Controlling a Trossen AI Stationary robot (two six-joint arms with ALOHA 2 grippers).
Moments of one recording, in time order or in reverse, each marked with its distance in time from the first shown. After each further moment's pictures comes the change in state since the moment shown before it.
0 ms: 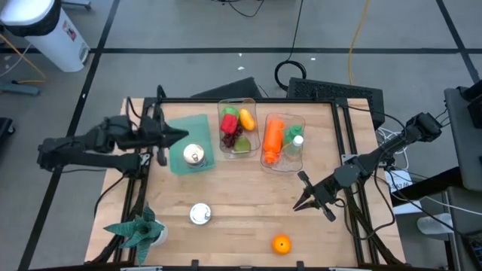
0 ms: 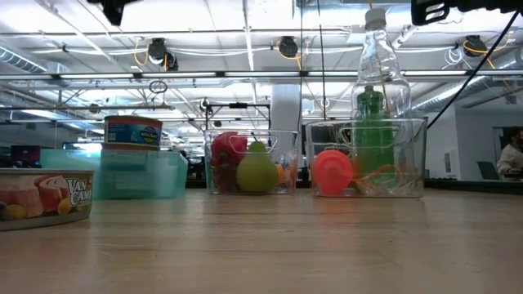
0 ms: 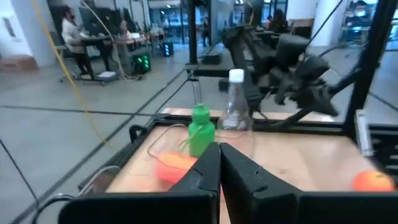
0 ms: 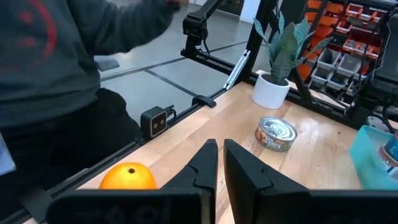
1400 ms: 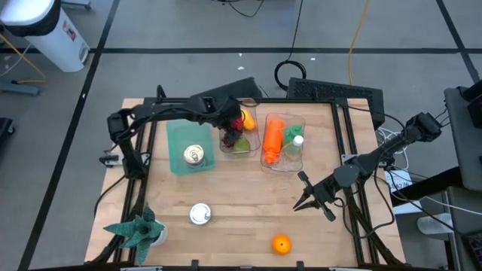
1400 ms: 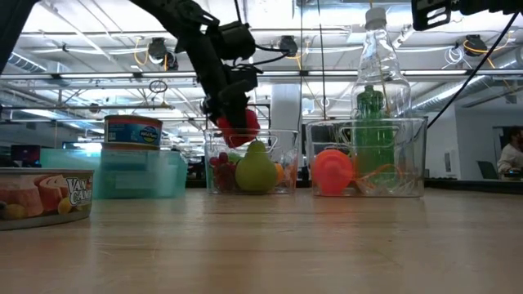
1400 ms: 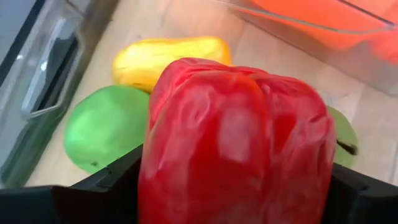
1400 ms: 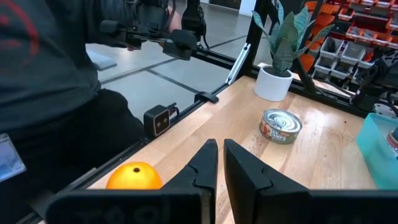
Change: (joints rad) left arm 0.309 1.228 0.674 -0.425 0.032 -0.005; right arm 0.000 0.000 0.000 -0.015 0.001 0.056
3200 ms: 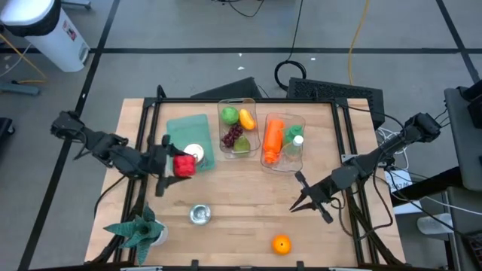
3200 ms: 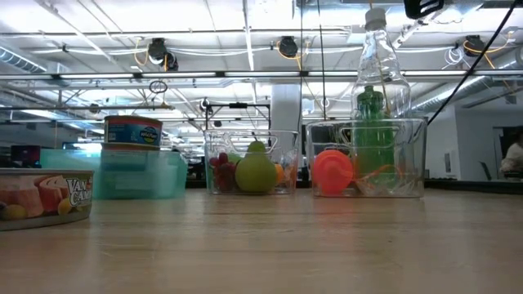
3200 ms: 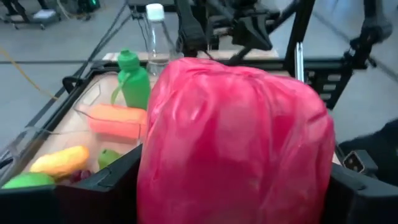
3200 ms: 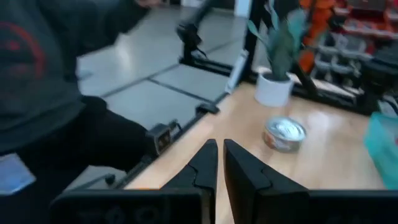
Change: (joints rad) left arm -0.885 -0.974 -0.451 0.119 -0.406 -0.210; right arm 0.007 0.064 0.091 -0.018 0.020 0.083
